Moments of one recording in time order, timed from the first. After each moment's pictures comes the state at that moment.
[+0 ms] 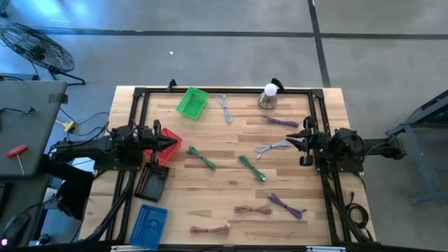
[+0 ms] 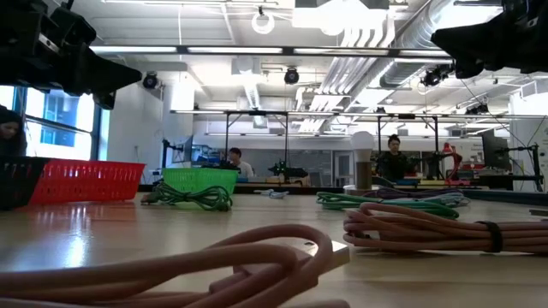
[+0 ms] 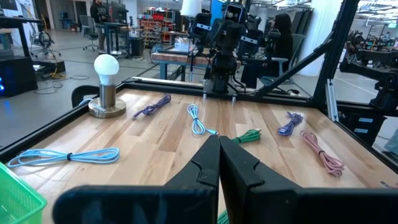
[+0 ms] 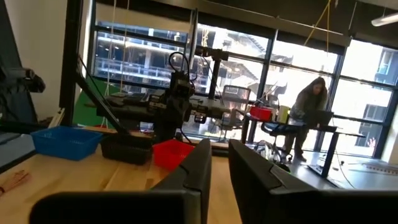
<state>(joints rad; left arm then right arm) 0.09 0.02 0.01 0.01 0.01 -0.08 0.05 0.01 0.04 0.21 0.14 -0.20</state>
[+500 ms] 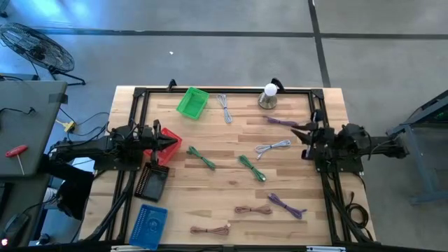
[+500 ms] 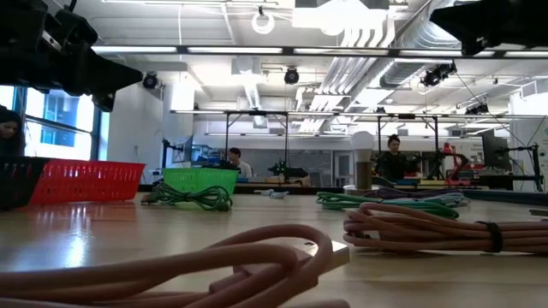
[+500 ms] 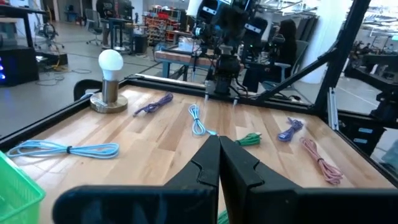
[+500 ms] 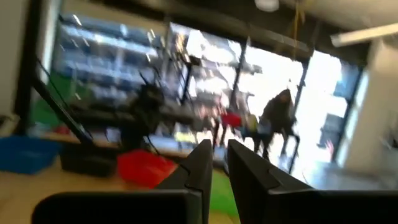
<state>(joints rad) 0.09 0.02 0.01 0.01 -0.01 -0.14 0.05 0.10 0.21 0.14 0.27 -0.28</state>
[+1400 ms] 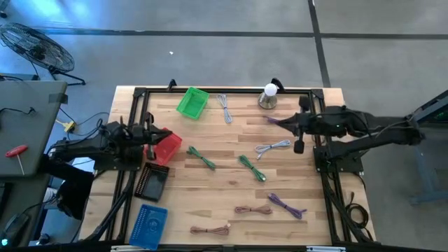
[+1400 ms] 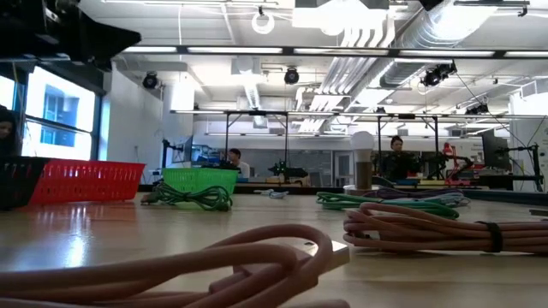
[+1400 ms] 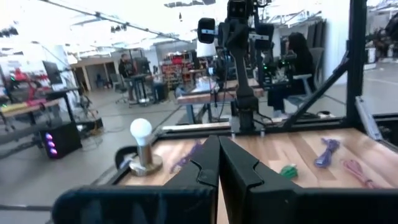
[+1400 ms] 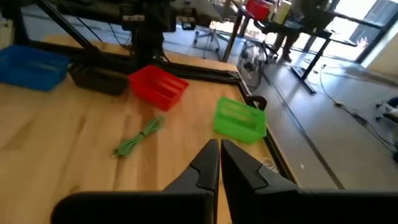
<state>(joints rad) 0.09 0.02 0.15 0.06 -0.07 0.16 0.05 0.79 0.93 -0.46 0.29 -0.16</state>
